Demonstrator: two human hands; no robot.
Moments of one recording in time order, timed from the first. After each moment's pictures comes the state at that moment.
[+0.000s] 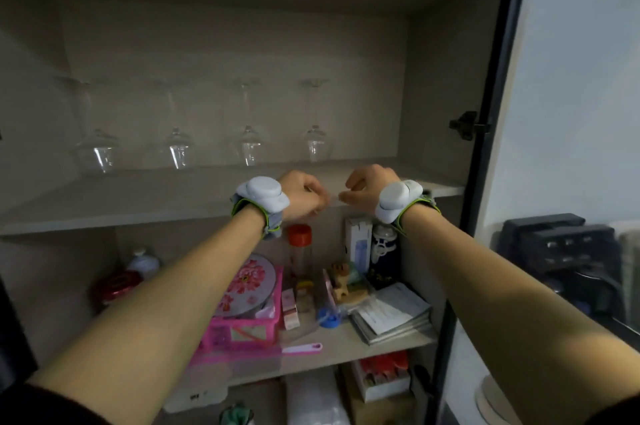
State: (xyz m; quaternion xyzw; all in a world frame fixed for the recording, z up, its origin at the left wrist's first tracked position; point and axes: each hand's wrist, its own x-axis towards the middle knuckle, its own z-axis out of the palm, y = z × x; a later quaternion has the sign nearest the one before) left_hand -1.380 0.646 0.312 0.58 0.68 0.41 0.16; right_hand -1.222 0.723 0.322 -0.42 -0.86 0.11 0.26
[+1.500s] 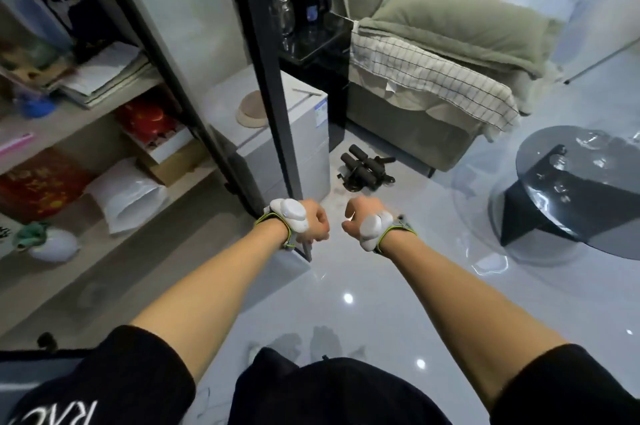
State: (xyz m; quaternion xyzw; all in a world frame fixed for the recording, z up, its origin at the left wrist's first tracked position) left_hand -0.868 0.464 -0.077 0.70 0.55 -0.12 0.44; right_hand -0.708 0.432 -0.098 -0.72 -0.62 0.30 -0.01
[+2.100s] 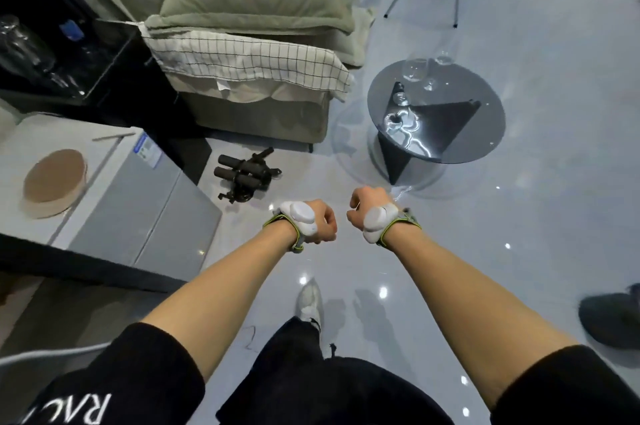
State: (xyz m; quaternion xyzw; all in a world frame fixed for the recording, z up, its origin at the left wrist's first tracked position) left_hand -0.578 0.481 -0.120 0.82 0.32 -0.27 0.39; right_hand -0.455 0.383 -0.131 -0.88 -0.37 0.29 0.06
